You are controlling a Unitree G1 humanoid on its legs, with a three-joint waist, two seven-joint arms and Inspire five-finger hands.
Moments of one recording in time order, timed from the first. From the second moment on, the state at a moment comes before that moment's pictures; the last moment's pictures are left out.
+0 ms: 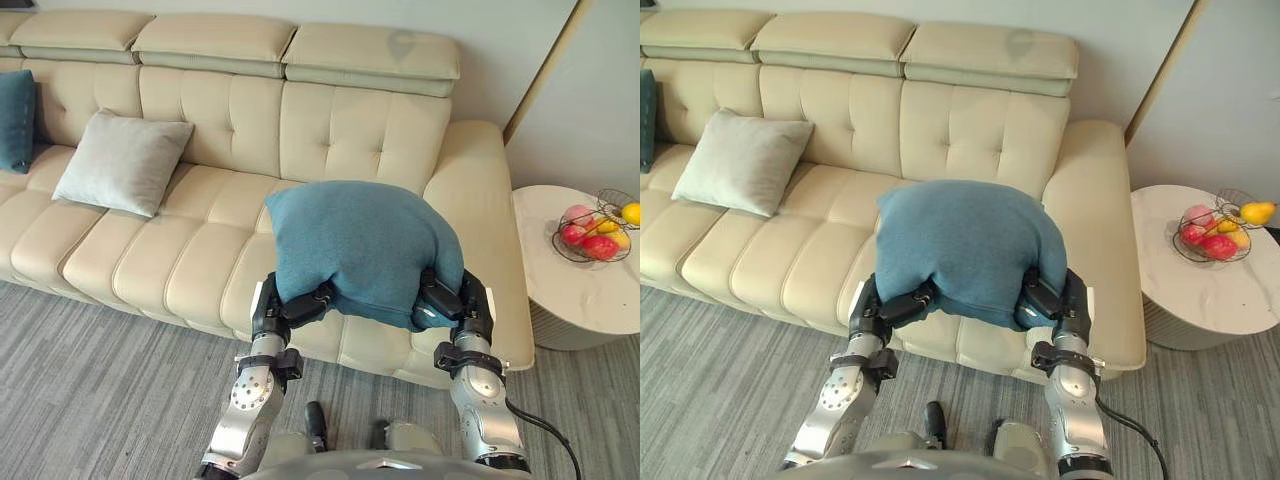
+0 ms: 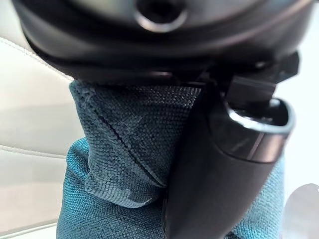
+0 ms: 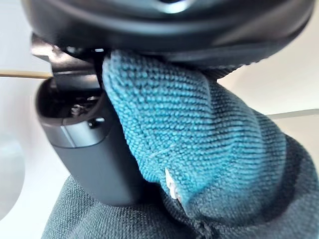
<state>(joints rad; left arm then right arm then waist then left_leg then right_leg) 0.19 0.12 -0.32 0.01 -0.34 -0.11 0.21 0.16 -0.03 -0.07 0.13 0.12 -0.10 -0.20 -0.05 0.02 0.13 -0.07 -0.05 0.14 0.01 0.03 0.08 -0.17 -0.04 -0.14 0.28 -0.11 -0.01</state>
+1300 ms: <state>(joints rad) 0.10 0.11 -0.34 0.00 -0.29 -0.11 0.29 0.09 -0.05 -0.01 0.08 0.00 -0.08 -0.30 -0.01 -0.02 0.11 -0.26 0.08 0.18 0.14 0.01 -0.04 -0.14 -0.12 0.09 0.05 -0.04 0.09</state>
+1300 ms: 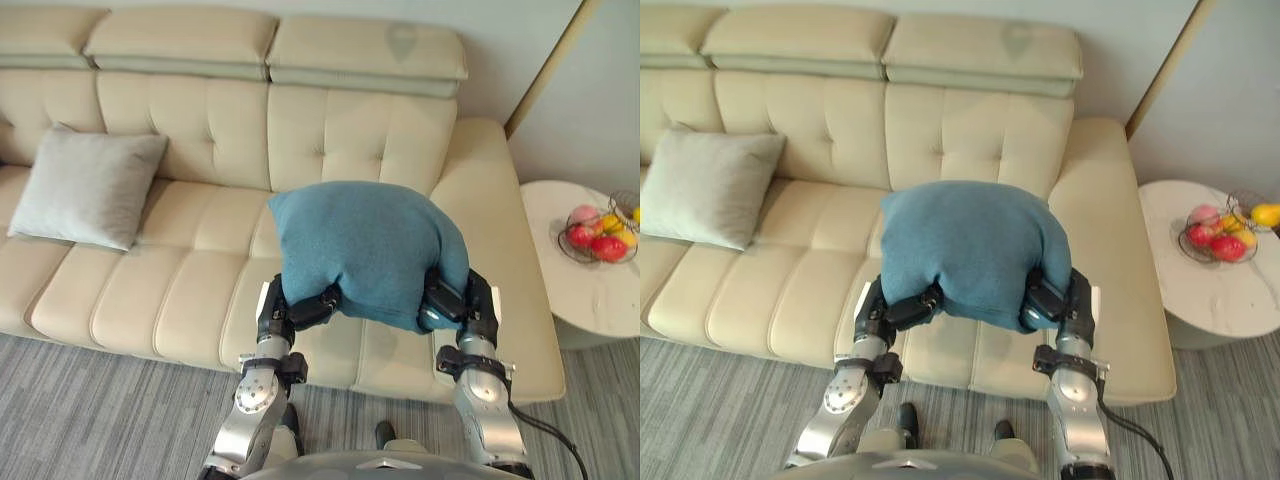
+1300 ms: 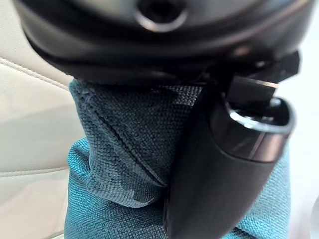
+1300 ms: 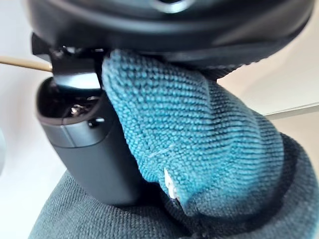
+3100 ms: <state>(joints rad) -0.78 0.18 0.03 0.61 -0.19 -0.10 0.39 -0.65 -0.12 -0.21 0.34 0.02 -0.02 -0.49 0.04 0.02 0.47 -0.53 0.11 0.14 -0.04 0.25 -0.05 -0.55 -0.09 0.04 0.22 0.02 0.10</state>
